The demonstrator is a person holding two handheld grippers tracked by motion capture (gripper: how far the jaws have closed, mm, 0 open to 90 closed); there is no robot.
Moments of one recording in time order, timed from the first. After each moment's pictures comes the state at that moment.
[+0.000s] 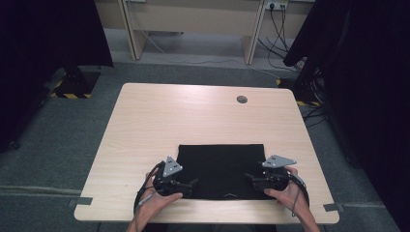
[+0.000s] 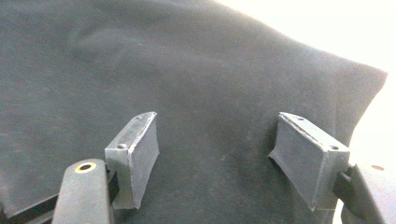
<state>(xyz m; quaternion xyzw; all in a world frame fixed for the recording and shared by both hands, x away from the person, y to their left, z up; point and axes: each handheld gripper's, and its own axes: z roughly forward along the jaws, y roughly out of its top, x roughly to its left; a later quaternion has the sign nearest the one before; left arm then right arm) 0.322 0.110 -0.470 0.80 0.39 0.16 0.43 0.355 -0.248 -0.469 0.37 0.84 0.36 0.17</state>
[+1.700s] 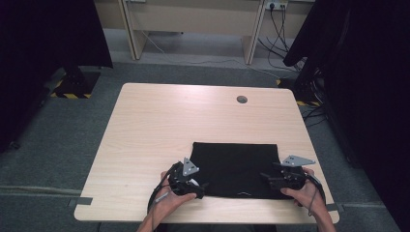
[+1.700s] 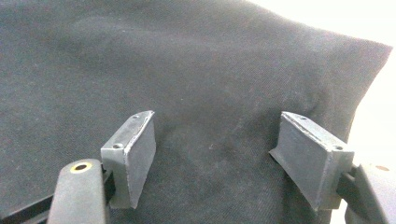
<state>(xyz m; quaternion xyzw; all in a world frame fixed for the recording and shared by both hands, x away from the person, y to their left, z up) 0.336 0.069 -0.484 0.83 0.37 0.15 0.38 0.360 -0.303 -0.477 0.40 0.82 0.37 0.16</state>
